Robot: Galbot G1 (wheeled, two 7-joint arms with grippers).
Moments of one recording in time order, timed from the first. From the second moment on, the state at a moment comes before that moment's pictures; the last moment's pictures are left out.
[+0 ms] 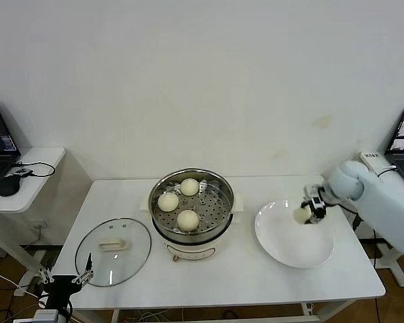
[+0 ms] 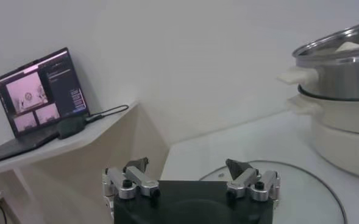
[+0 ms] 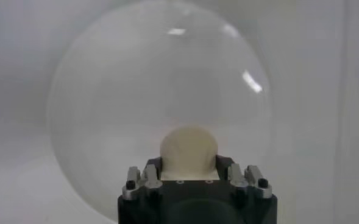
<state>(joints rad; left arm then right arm) 1.75 -1.22 -0.76 -2.02 -0.09 0.02 -0.14 0.11 0.66 -0.74 1.33 -0.13 -0.29 -1.11</state>
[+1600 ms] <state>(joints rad) 1.73 -1.23 -0.78 -2.03 -0.13 0.03 -0.14 0.37 1.17 -1.14 1.27 0.35 -0.71 -0.83</state>
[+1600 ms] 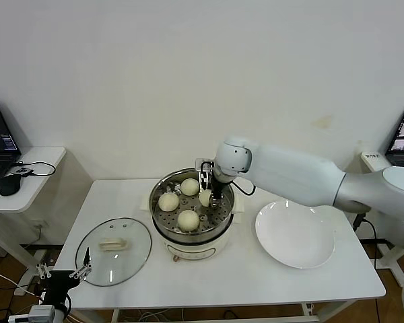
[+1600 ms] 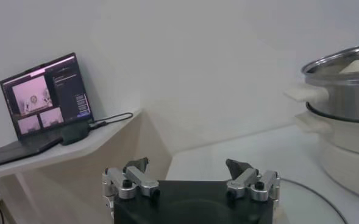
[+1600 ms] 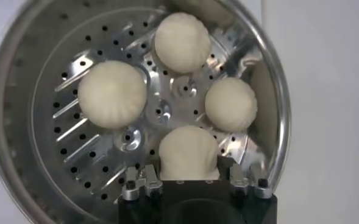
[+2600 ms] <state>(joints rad) 1.72 -1.23 -0.77 -2.02 -0.12 0.02 -0.13 -0.01 0.91 -0.67 1.53 0.42 -0.49 -0.33</state>
